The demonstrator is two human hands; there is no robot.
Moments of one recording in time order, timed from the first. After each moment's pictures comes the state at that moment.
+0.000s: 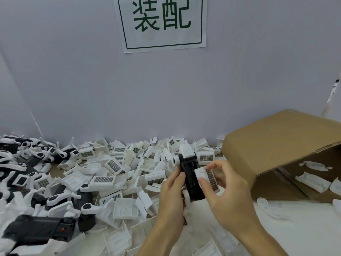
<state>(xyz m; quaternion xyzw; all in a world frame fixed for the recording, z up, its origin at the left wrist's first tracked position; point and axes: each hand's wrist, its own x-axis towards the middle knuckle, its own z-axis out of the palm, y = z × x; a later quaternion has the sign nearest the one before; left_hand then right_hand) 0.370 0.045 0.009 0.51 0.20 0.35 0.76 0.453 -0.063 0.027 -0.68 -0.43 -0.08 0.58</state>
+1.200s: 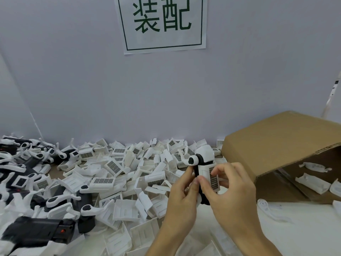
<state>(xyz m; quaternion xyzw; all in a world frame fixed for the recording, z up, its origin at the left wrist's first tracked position) 0.363 0.022 0.031 0.69 0.06 0.35 0.63 0.449 -0.059 0.027 -0.68 -0.39 -0.22 0.58</state>
